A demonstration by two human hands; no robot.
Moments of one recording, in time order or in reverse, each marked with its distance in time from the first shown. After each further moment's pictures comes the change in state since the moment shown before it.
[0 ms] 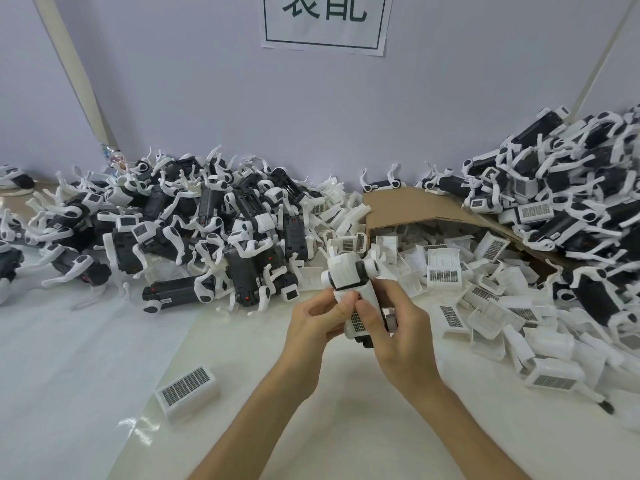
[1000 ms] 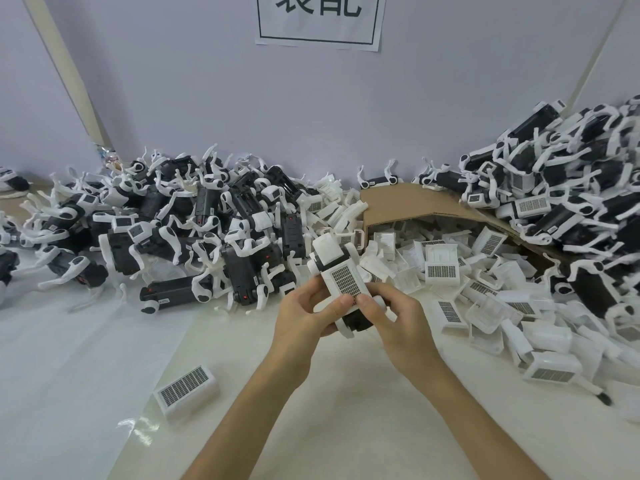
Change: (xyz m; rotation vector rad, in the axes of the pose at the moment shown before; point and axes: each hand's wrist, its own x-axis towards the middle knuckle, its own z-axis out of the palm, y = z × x) left_hand 0.005 0.005 -0.008 0.085 0.045 0.013; right_hand 0.007 0.009 -0.008 0.046 -0.121 0.228
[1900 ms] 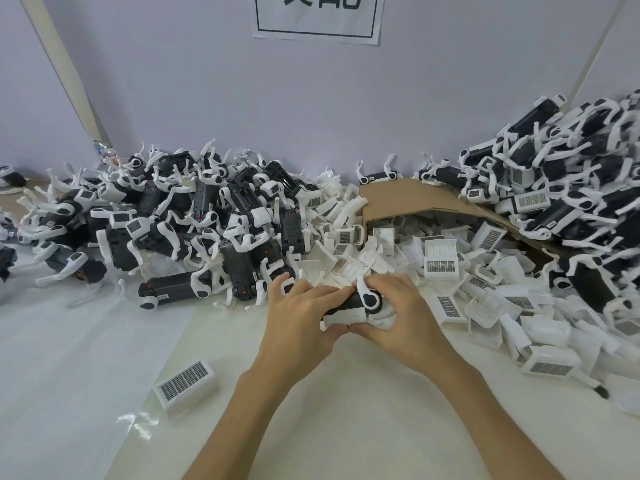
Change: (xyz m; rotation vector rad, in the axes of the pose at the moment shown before) left_hand 0.003 -0.016 -0.016 1.369 0.085 0.571; right_hand 0.013 0.028 -0.019 -0.453 -0.094 -0.284
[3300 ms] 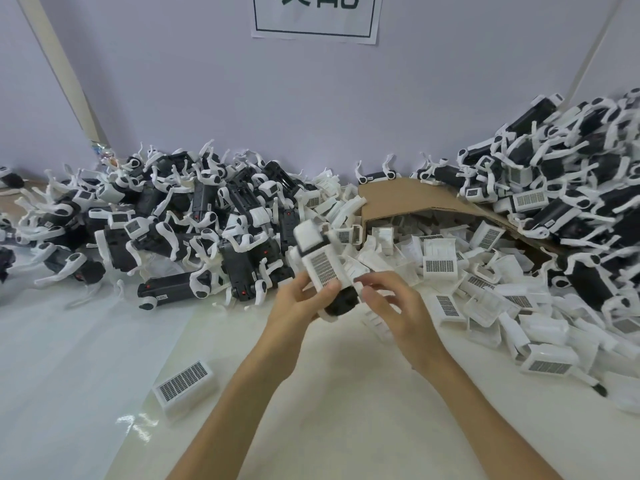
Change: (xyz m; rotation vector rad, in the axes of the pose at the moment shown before) left_hand 0.009 0.003 -0.011 -1.307 -0.148 -0.581; right_hand -0.001 -0.018 0.000 0.439 0.055 0.260
